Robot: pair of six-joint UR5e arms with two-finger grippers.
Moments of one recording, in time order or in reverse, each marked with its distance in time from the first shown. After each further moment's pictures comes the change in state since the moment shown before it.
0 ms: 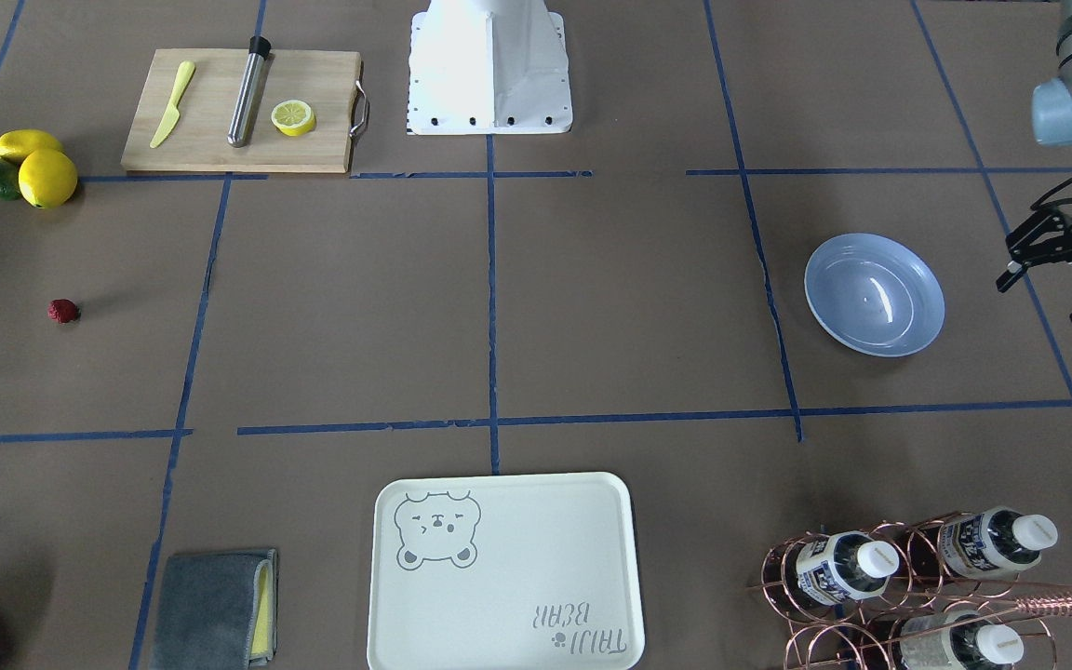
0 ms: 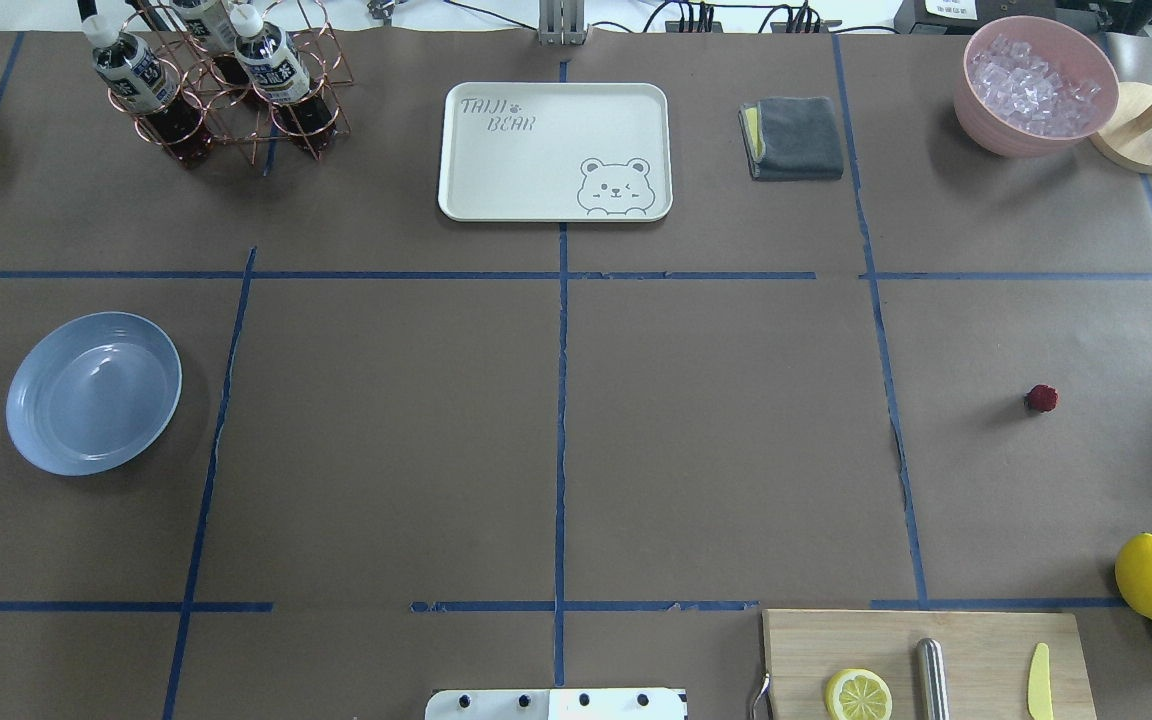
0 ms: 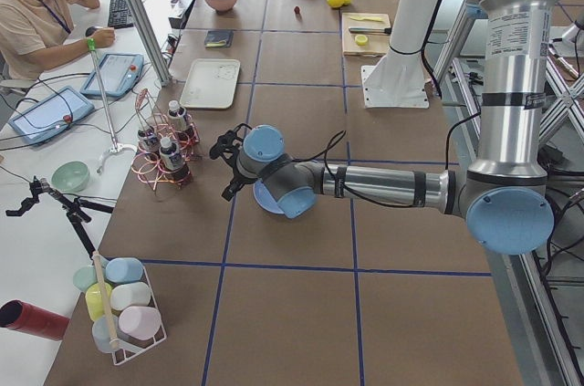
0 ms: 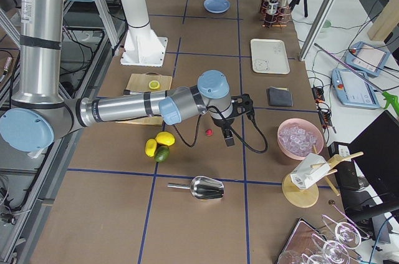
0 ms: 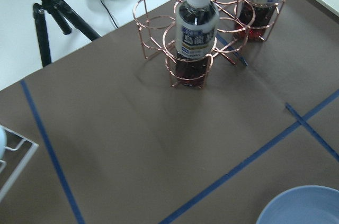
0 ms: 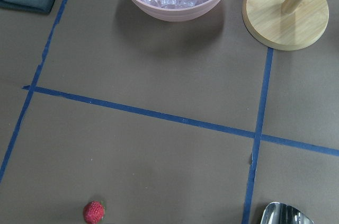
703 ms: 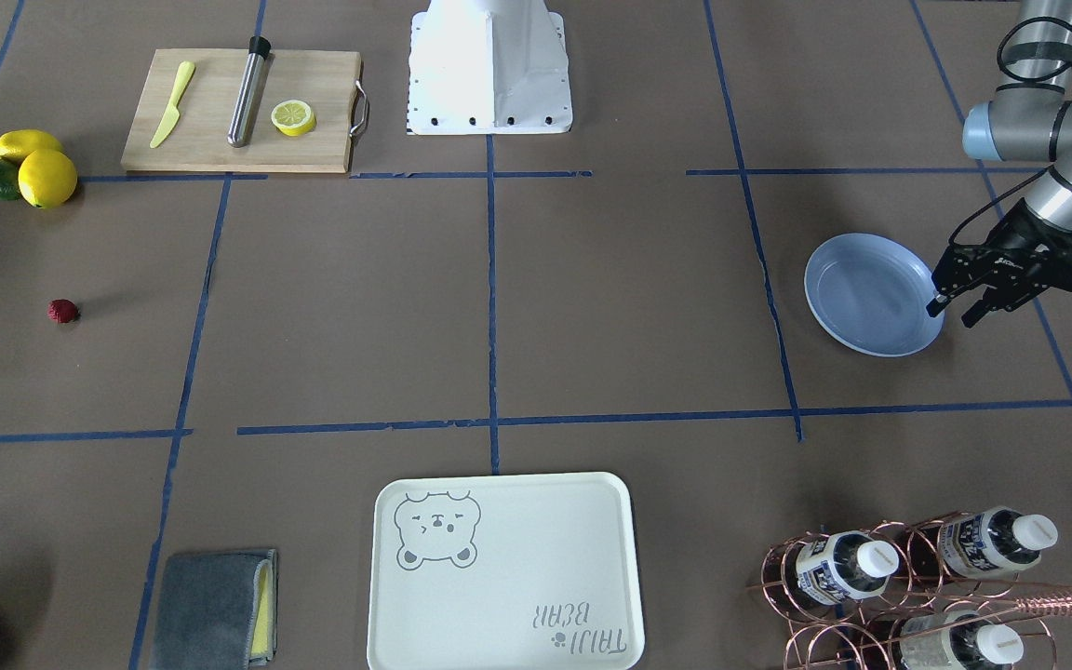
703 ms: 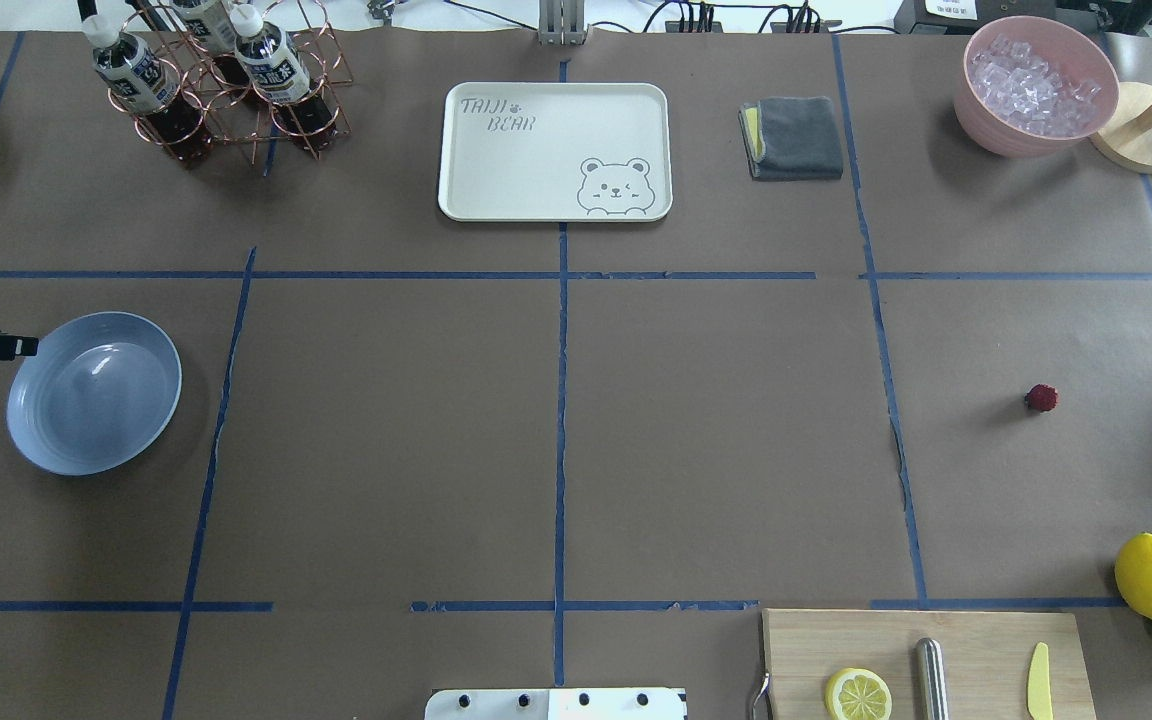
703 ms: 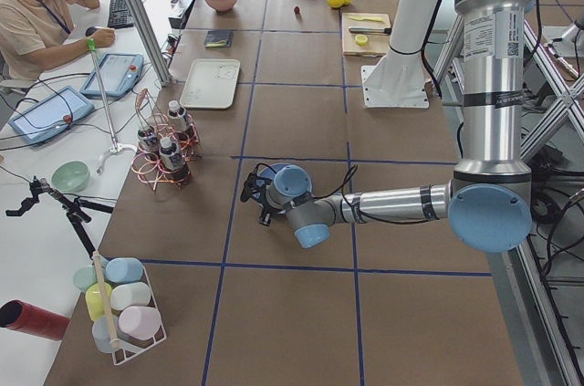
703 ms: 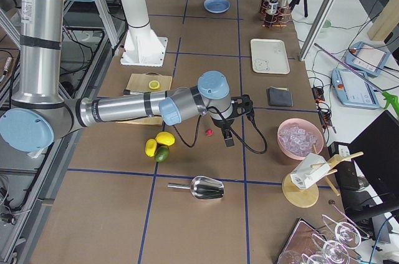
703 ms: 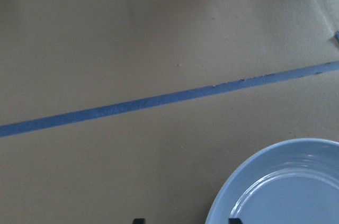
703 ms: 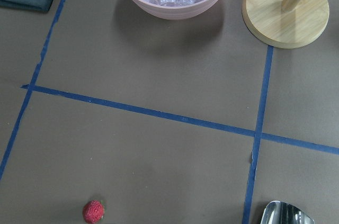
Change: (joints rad) left arm 0.190 0.025 0.172 -0.262 0.105 -0.298; right arm -0.003 -0.001 -0.002 0.001 0.000 0.003
